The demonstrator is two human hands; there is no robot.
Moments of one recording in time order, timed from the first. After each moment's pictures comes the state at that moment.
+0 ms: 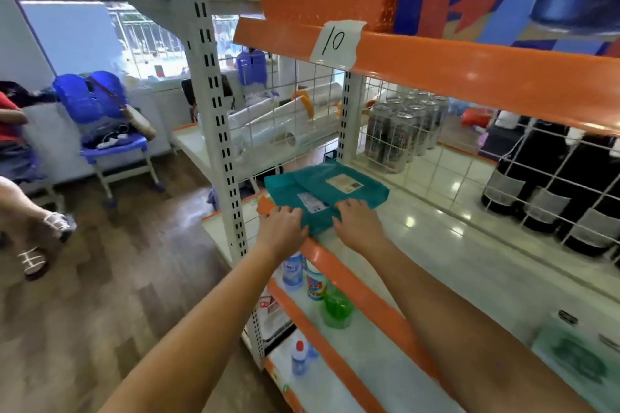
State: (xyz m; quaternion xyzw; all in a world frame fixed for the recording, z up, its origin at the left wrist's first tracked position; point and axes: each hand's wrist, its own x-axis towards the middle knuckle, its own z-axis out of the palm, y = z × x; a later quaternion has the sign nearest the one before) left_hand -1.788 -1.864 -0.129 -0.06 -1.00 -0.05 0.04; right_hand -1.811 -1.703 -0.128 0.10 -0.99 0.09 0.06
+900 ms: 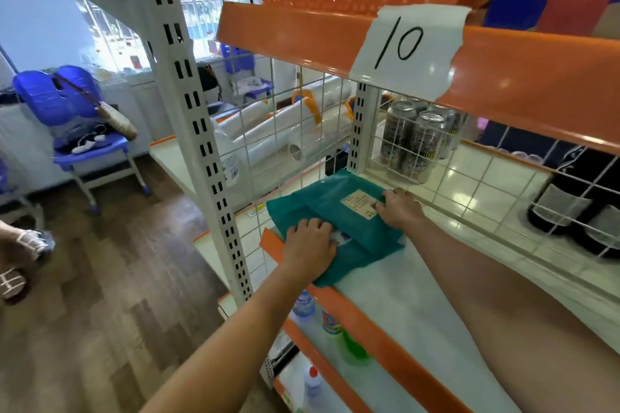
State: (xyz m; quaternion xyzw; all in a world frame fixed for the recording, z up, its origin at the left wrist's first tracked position) left_hand -1.881 -1.859 -0.151 -0.13 -0.99 -0.09 0.01; right_hand -1.966 -1.663 -0.147 -0.06 -0.99 0.10 -0.03
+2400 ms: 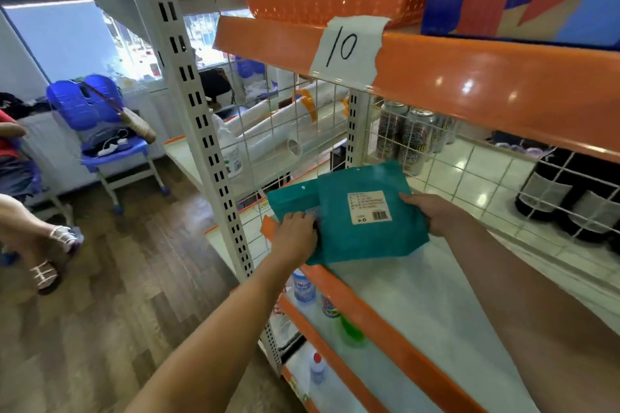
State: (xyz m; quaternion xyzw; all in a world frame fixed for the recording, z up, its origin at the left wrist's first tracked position) left_hand -1.861 -1.861 -0.144 -0.06 -0.99 -0.10 0.00; right_hand -1.906 -1.601 -0.121 -0.16 -0.65 0.72 -0.17
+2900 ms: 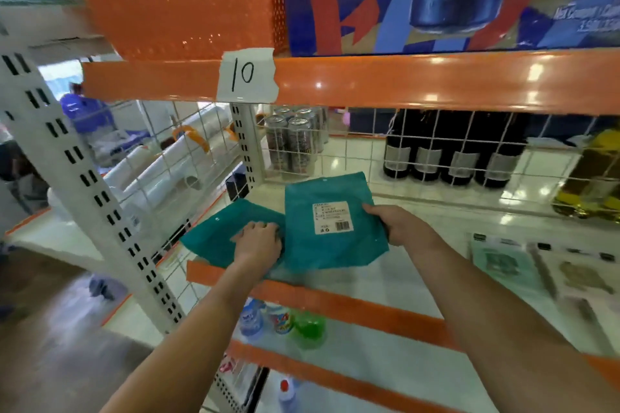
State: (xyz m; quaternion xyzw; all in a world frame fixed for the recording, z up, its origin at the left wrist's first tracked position) left_hand -1.869 -1.827 -0.132 -0.24 -0.97 -0.06 0.01; right_hand -1.778 -1.582 -0.119 -0.30 -0.56 0.77 -0.01
